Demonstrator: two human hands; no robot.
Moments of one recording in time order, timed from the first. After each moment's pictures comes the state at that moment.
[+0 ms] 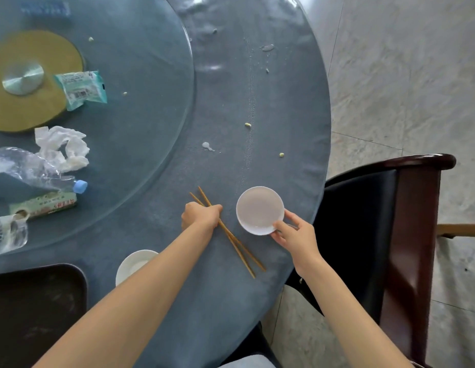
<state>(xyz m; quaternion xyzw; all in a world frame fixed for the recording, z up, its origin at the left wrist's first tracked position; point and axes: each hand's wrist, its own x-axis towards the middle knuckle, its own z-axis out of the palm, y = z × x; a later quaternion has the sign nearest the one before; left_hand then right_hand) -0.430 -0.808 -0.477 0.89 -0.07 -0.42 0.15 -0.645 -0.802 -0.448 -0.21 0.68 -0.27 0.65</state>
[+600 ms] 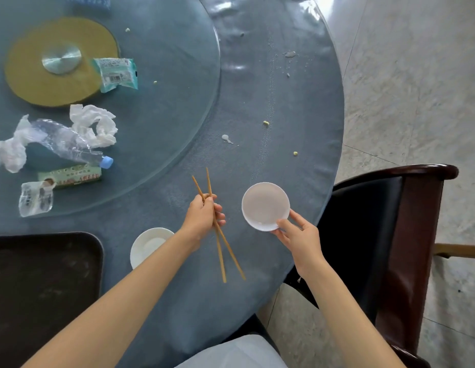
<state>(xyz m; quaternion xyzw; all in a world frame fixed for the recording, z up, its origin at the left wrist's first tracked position) -0.410 -0.747 -0.440 0.74 -0.10 -0.54 0.38 -0.631 -0.773 -0.419 -0.24 0.66 -0.27 0.66</state>
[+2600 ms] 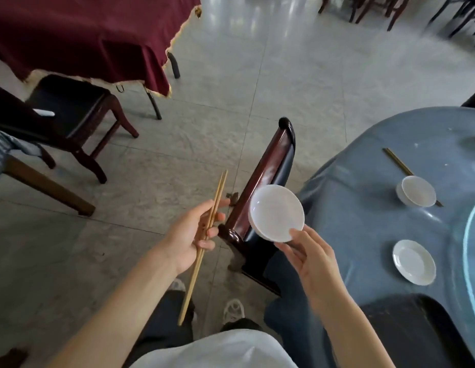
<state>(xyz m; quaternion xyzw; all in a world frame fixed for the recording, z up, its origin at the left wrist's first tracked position) 0.187 0.166 -0.303 0.45 0.28 -0.22 0.82 0.168 -0.073 -0.301 -0.56 0.30 0.15 0.76</state>
